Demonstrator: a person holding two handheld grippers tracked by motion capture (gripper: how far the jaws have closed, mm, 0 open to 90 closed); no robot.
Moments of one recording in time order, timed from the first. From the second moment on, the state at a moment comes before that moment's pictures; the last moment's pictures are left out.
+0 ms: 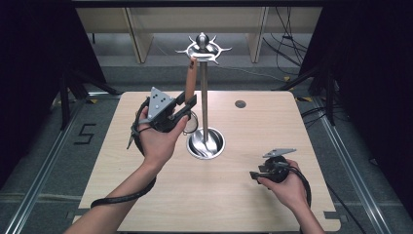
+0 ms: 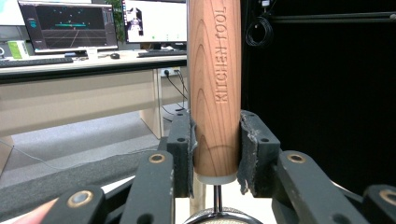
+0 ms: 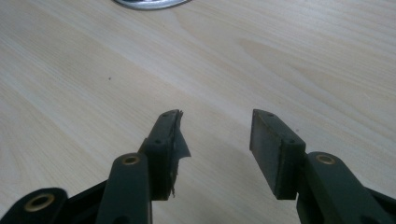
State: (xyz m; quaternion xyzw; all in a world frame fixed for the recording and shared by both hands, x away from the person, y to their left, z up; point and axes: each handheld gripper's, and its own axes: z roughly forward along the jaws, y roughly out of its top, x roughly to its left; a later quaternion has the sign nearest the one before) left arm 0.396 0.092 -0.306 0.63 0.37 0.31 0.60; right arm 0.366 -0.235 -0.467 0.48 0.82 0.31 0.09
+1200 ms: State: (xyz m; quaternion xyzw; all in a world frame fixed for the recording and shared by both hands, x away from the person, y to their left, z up) left arm 0.413 0.082 -0.307 0.66 0.38 0.30 0.58; right arm 0.364 -0.235 -0.469 0.48 0.81 0.32 0.09
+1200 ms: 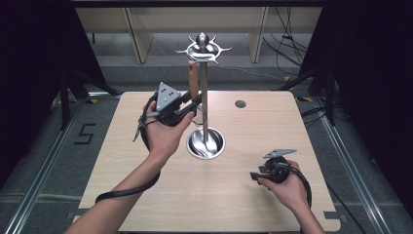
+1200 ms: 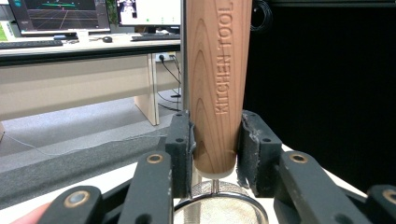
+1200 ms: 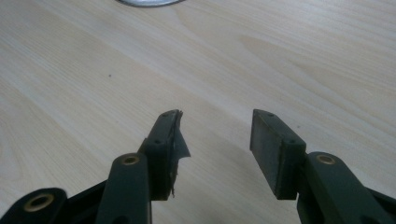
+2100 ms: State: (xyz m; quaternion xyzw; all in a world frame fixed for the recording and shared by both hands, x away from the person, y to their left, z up) left arm 0.403 0.094 -0.299 0.67 0.36 0.27 0.58; right arm 0.364 -0.236 -0.468 0.48 0.81 0.31 0.08
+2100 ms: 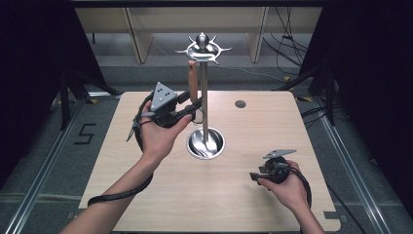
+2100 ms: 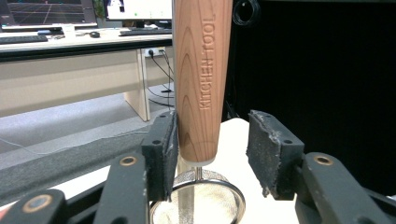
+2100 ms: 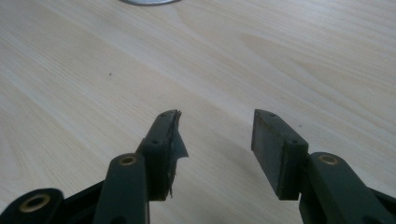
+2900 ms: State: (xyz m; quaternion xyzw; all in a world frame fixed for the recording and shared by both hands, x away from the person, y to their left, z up) left arm 0.384 0.141 -0.320 0.69 0.38 0.24 0.56; right arm 0.363 -0.241 -0.465 0.49 0.80 0.32 0.09
